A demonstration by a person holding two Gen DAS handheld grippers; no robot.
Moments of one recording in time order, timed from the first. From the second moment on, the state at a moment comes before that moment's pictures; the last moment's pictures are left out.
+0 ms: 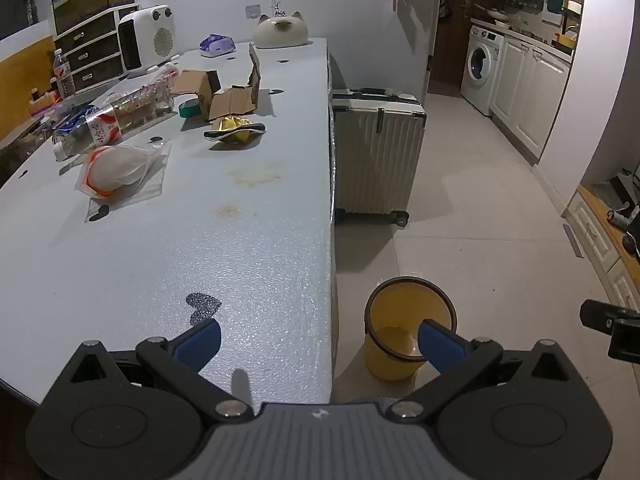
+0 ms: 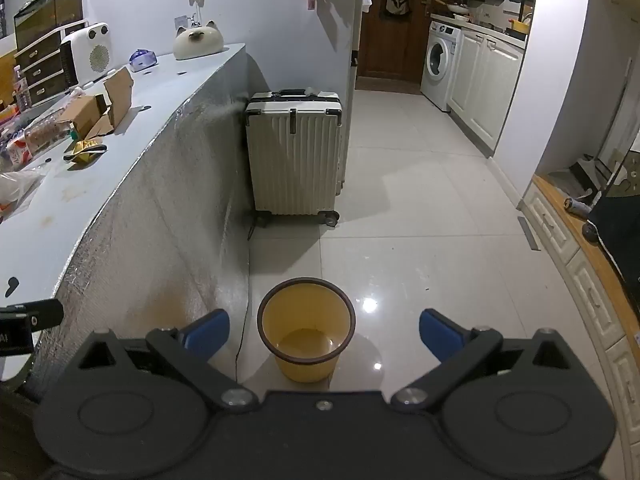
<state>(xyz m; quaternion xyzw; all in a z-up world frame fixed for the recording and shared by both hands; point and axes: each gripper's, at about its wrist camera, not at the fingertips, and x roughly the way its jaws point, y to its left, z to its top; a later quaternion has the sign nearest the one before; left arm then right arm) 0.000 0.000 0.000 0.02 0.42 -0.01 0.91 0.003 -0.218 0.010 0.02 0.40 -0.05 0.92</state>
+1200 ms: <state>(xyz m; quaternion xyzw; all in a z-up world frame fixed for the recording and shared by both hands) -0.001 0.001 0.002 0.02 0.41 -0.01 0.91 -0.002 -0.218 0.016 0.02 0.39 -0.06 0.92</state>
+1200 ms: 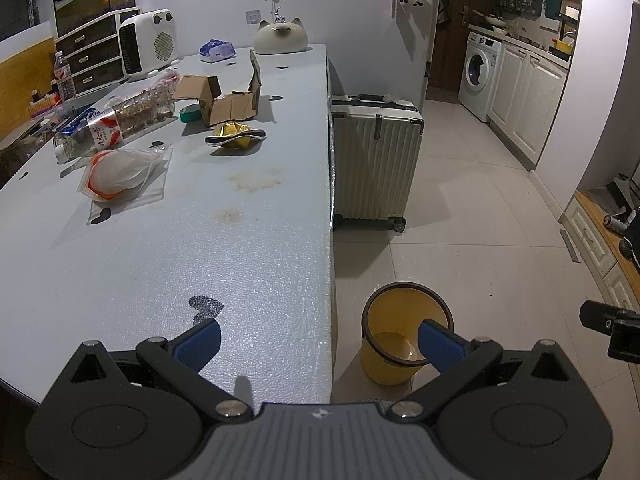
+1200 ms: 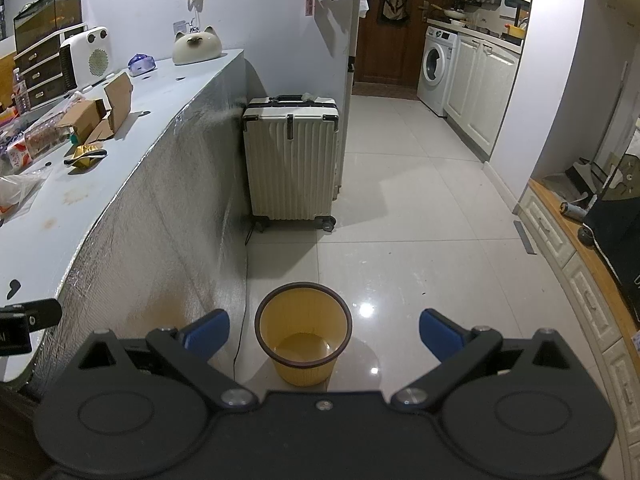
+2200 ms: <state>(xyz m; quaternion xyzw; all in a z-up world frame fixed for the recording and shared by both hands) -0.002 -0.002 0.011 0.02 0.41 -0.02 0.91 -0.003 -0.218 0.017 0.02 0.39 -0.06 0.92</state>
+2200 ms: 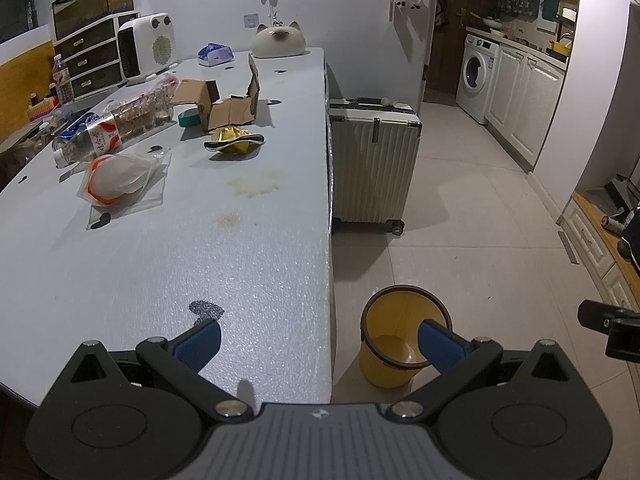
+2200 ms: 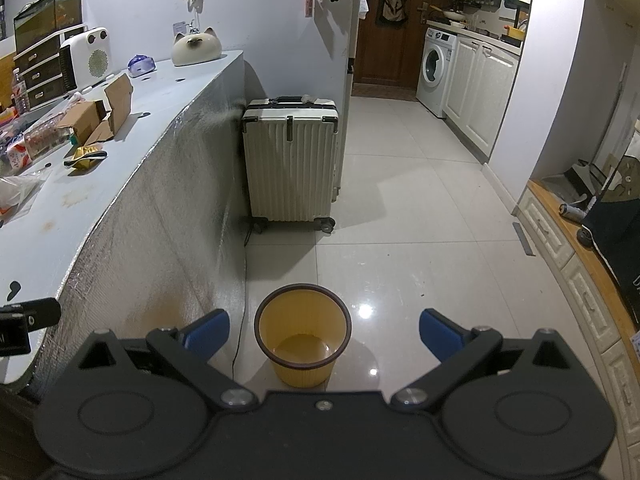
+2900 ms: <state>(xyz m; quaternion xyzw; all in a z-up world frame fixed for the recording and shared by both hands) -0.003 -0.001 0.013 0.01 0.40 -0.02 0.92 -0.003 -0.218 0.021 0.02 0.39 -0.06 0.92</state>
